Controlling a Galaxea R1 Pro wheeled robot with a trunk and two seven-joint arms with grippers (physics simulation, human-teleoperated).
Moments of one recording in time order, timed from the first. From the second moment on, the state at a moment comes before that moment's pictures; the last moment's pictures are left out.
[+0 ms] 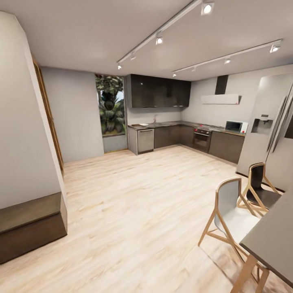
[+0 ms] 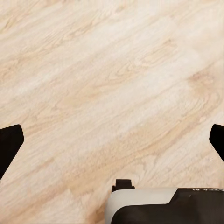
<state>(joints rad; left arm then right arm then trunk) 0.00 0.05 0.01 -0.45 0.00 -0.16 0.00 0.00 0.00 0.00 -0.47 0.00 -0.28 -0.06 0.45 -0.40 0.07</state>
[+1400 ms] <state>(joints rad) 0.00 0.05 0.01 -0.46 0.00 -0.16 0.00 0.00 0.00 0.00 -0.47 0.00 -0.28 -0.06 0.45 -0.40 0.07</state>
